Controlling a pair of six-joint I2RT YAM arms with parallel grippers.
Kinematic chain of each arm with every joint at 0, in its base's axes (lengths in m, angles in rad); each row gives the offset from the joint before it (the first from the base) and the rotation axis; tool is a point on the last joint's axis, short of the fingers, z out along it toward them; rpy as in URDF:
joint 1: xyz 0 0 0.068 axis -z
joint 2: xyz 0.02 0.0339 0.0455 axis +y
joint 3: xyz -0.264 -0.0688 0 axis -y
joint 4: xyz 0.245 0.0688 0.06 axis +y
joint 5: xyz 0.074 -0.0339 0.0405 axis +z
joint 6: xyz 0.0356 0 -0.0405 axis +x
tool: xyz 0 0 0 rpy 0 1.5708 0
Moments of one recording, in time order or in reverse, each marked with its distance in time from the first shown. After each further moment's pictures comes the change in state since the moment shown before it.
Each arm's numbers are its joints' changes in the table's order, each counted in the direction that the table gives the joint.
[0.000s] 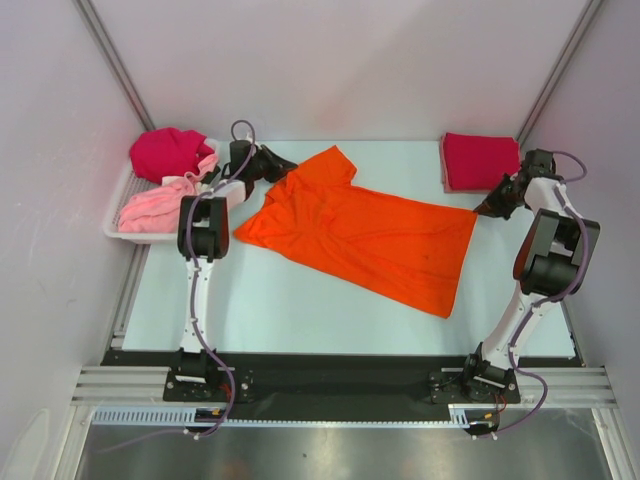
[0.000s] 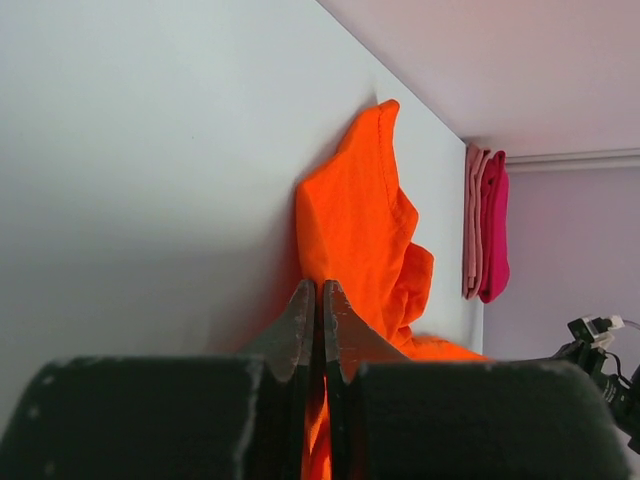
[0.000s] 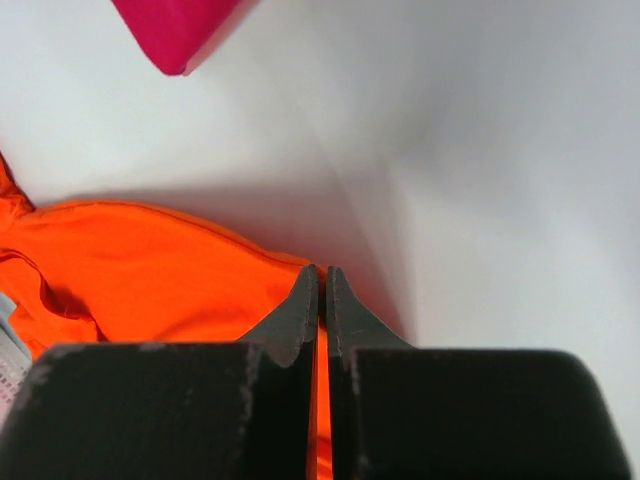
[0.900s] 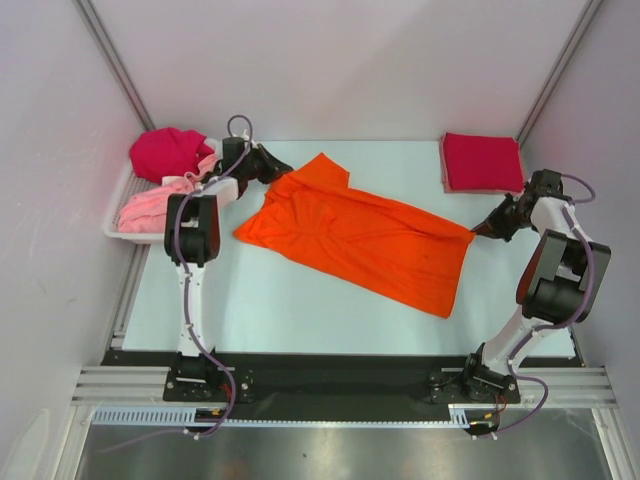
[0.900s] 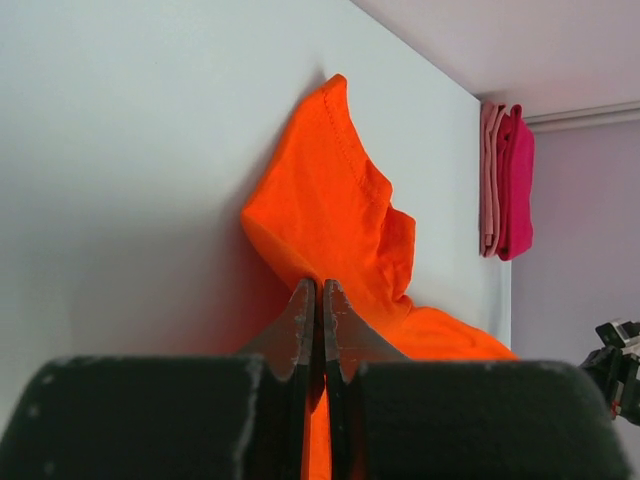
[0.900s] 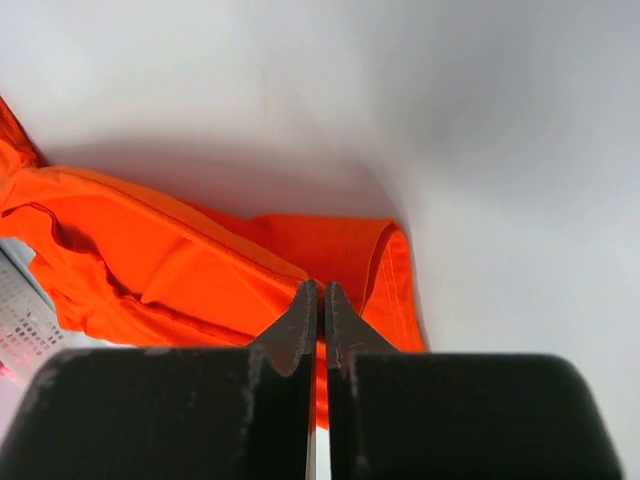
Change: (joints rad) left arm -0.007 -0.206 -0.200 0.077 -0.003 0.144; right arm 0.045 -0.219 -0.253 0.042 0.086 0.014
